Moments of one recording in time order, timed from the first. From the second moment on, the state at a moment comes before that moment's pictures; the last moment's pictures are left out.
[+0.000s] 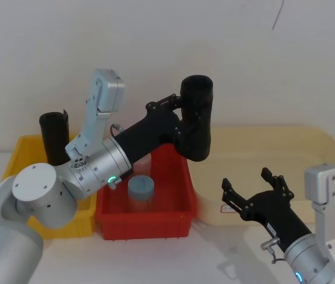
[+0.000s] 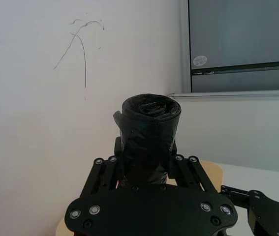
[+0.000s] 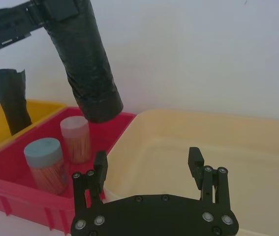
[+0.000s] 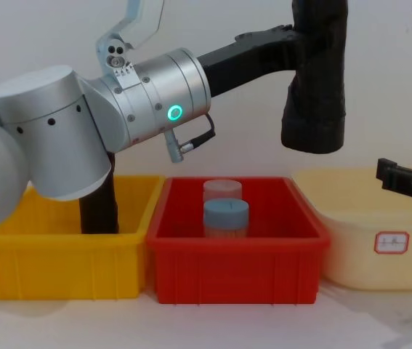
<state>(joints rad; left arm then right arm) -0.68 0.07 0.48 -1.13 -0.49 -0.20 -0.73 -0.02 0.33 -0.22 -1.77 0.29 0.03 0.07</state>
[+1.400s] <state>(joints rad) -0.67 0.07 0.50 -1.13 -0.53 -0.20 -0.72 0.03 0.26 -0.26 -1.76 0.25 0.01 0.12</state>
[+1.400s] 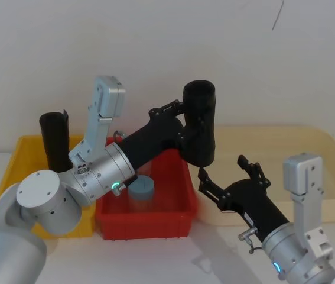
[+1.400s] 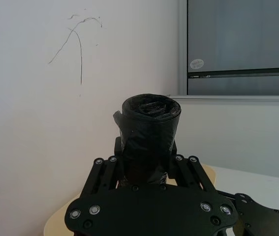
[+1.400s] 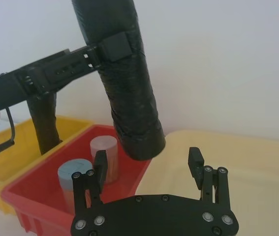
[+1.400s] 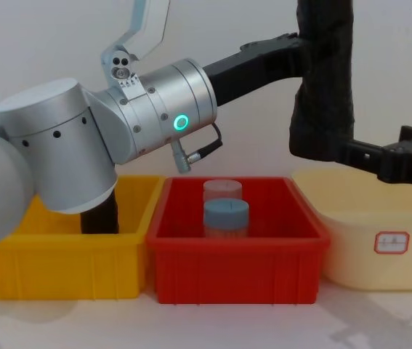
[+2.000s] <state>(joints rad) -0.67 0.07 0.50 -1.13 -0.53 -0.20 -0.72 0.10 0.23 -0.28 -1.69 0.21 -0.02 0.15</state>
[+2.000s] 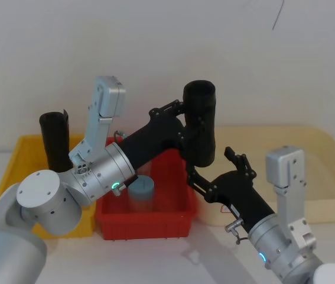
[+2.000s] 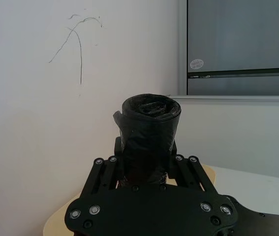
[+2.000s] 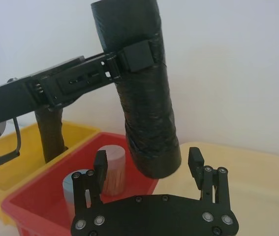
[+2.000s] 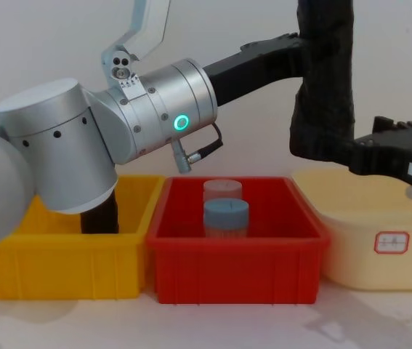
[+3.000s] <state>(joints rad) -0.67 0.07 0.50 -1.13 -0.53 -0.20 -0.72 0.22 0.16 -0.30 -1.55 0.14 -0.03 0.14</state>
